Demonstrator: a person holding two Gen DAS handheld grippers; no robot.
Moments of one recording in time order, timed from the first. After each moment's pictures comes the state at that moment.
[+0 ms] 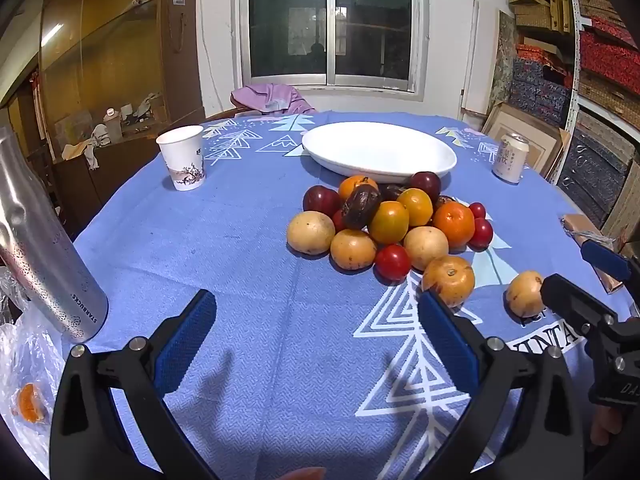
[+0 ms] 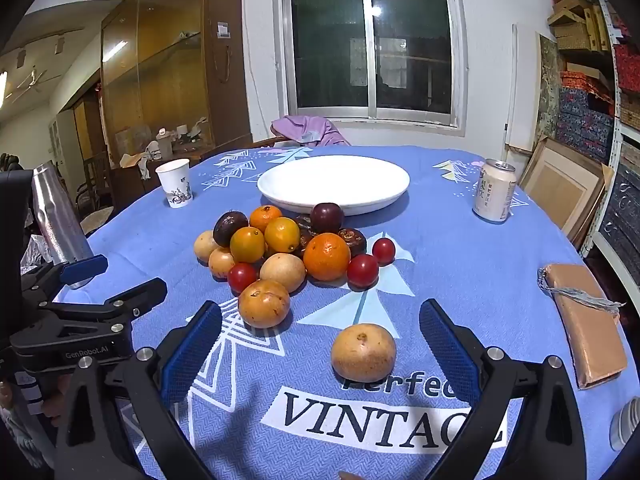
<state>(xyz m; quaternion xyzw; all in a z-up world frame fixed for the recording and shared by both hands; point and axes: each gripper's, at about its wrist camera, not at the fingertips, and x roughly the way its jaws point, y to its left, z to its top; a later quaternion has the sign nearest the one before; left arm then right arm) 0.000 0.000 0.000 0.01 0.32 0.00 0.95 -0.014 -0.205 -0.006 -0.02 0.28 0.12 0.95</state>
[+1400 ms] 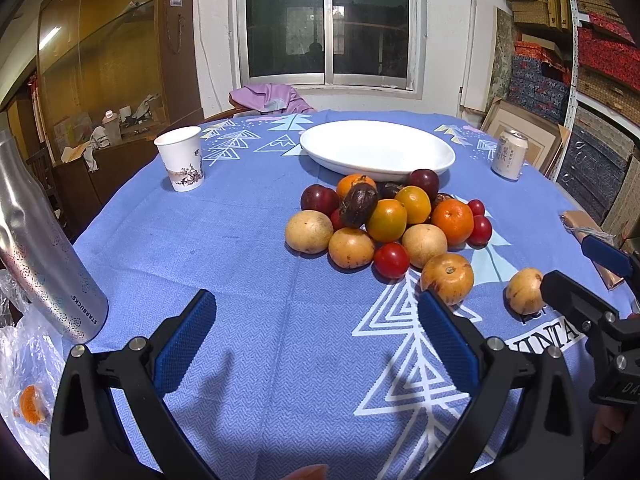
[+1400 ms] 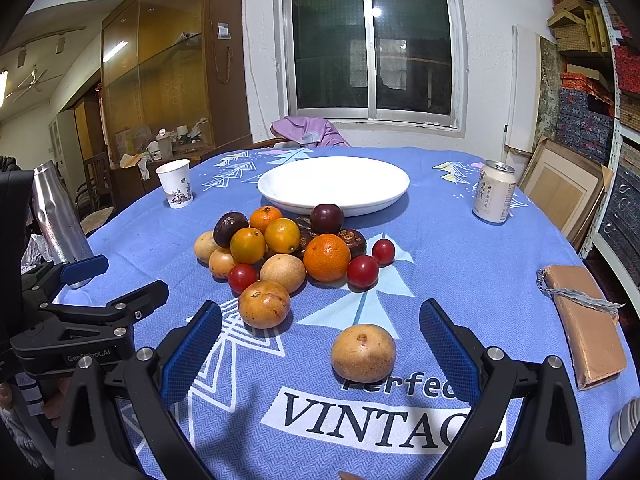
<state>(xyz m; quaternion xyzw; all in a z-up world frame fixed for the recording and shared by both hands) 0.001 -0.003 -0.003 0.01 0.32 -0.01 0.95 -0.014 -0.205 -0.006 -0.02 0.28 0.11 0.95</state>
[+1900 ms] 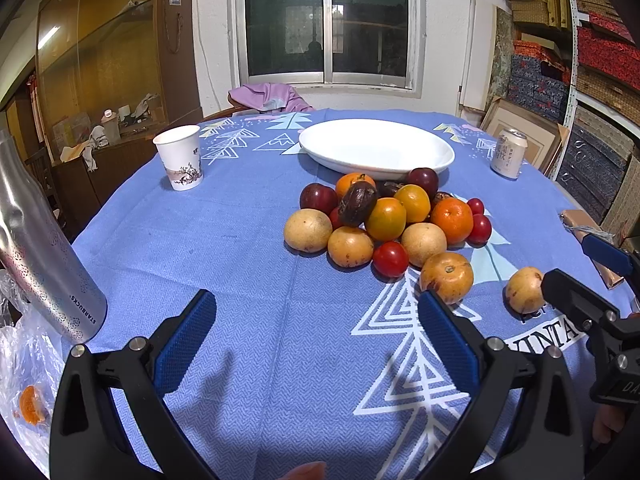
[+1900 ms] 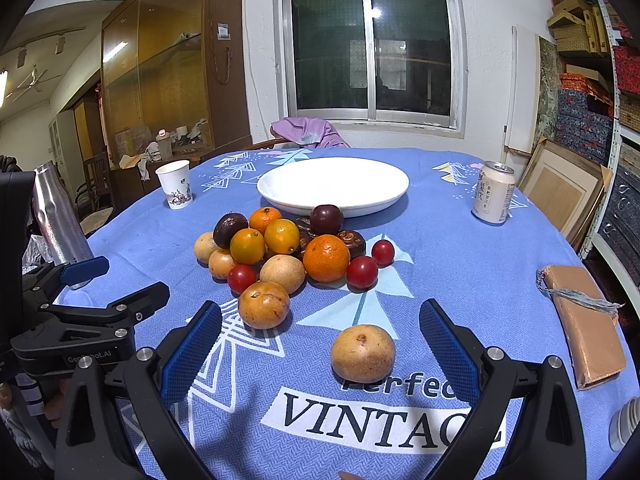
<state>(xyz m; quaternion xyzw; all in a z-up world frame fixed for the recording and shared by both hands) 0.001 -0.005 -0.004 0.01 0.33 -0.01 0.95 -0.014 -0.205 -0.006 -0.02 0.28 0.11 0.95</state>
